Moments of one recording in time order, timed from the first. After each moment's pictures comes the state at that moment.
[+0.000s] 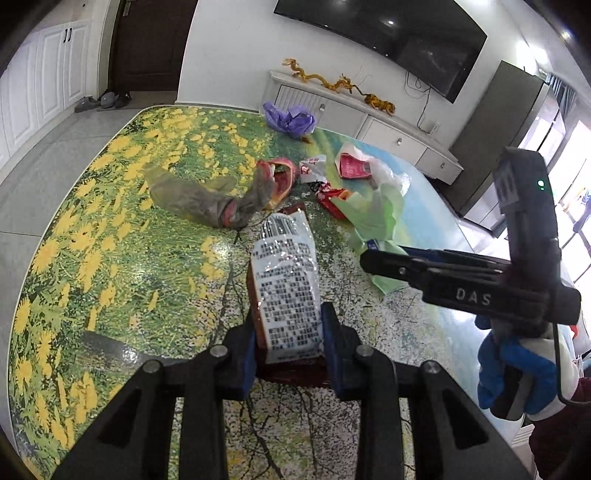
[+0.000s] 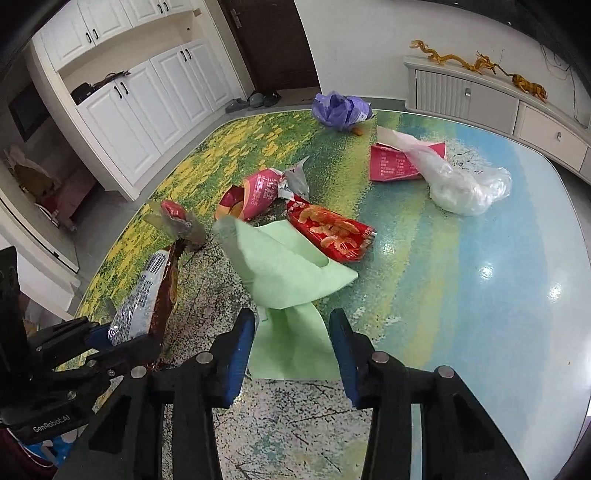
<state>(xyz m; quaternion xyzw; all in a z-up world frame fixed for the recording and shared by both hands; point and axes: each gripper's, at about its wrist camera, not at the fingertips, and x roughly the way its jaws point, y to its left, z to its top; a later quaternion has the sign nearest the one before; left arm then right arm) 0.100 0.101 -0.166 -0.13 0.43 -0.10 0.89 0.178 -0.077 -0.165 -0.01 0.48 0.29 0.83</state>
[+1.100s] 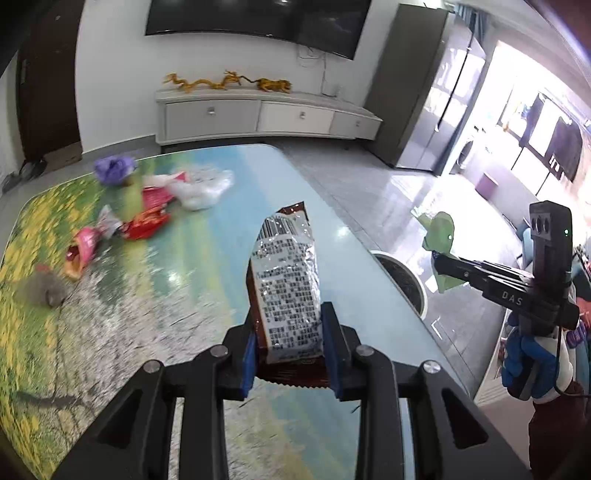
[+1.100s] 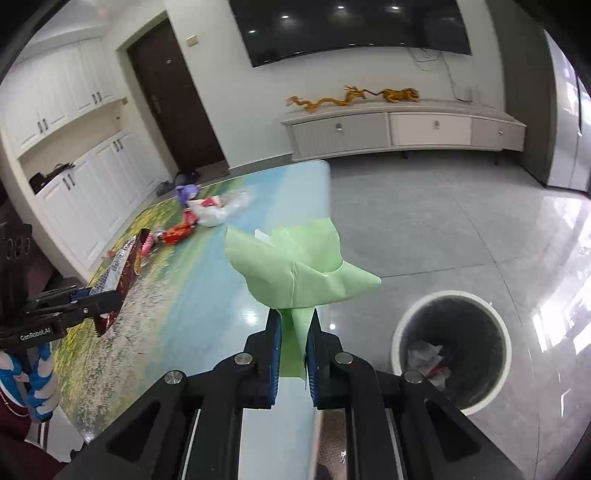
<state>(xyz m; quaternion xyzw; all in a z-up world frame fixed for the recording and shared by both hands) 0.097 -0.095 -0.108 0.00 0.42 -0.25 0.87 0.068 -0.351 -0.114 0.08 0.39 0.13 0.91</state>
